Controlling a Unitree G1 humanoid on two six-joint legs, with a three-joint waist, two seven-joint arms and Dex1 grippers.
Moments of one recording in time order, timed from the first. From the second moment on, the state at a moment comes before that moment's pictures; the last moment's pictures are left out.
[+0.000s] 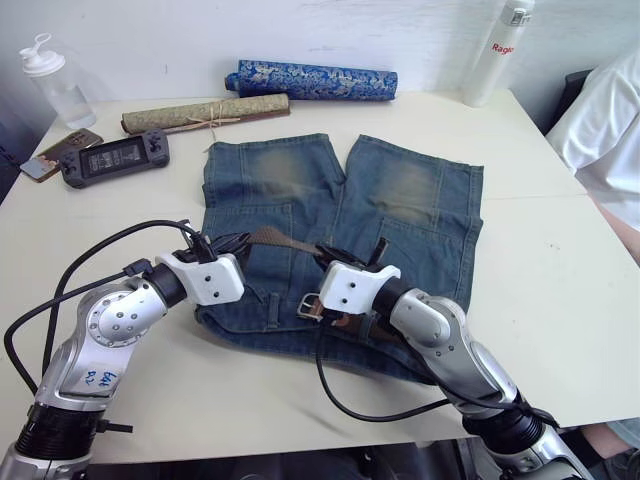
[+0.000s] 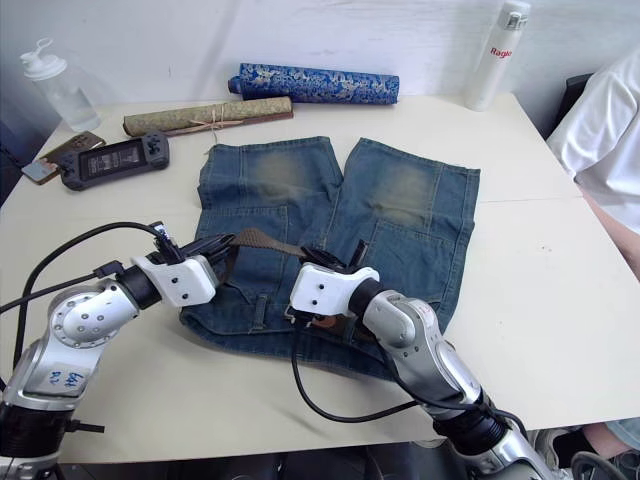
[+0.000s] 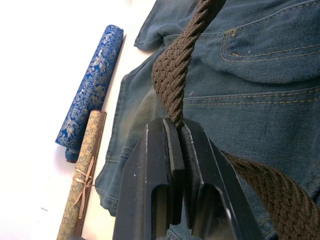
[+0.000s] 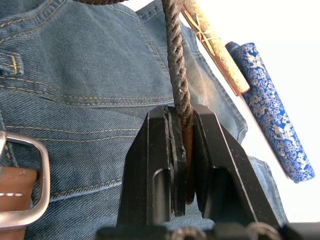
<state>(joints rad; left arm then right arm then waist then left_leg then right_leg) -0.18 0.72 0.08 -0.33 0.18 -0.09 -0.50 -0.38 -0.37 0.46 -0.41 -0.45 0.26 0.47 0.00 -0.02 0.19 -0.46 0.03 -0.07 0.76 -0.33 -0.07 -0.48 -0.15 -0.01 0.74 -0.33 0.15</state>
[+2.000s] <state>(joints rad) -0.03 0.28 0.19 -0.62 -1.96 0.50 0.59 -0.46 -0.36 0.46 -0.15 -0.58 -0.20 0.34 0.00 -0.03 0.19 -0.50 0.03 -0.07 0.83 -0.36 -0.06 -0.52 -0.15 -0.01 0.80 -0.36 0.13</state>
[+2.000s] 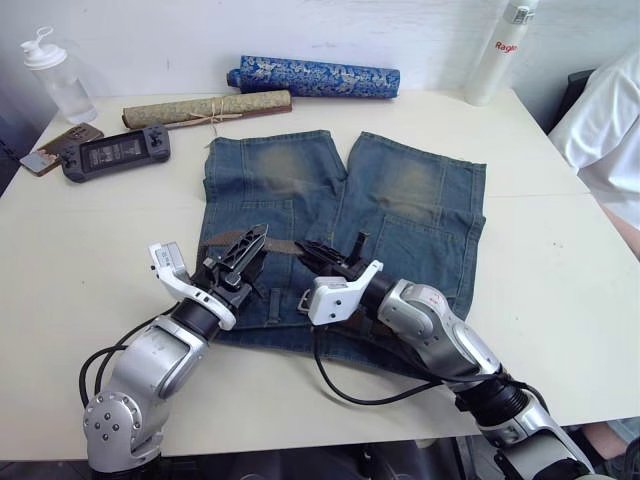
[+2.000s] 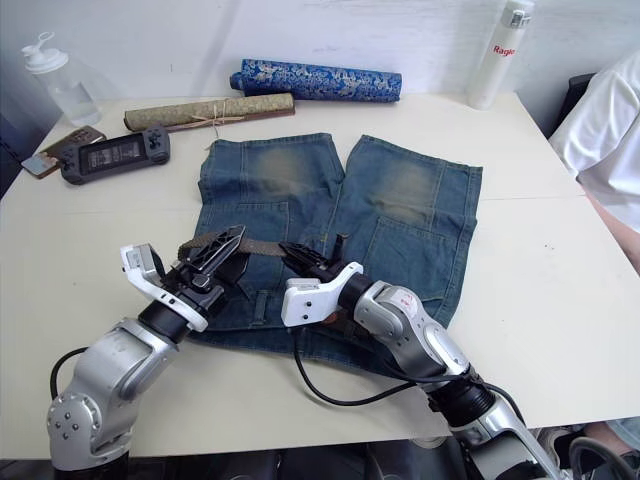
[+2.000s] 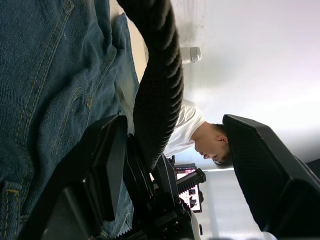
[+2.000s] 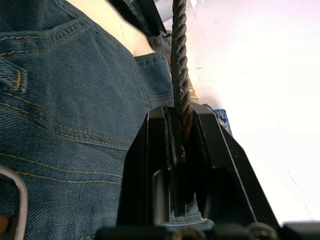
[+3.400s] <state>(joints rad) 0.12 0.67 0.48 -0.41 -1.96 0.81 0.15 -0.31 -0.49 0.03 -0.56 0.47 0.60 0.80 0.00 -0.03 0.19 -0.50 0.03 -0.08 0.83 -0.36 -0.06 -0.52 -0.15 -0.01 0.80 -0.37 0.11</state>
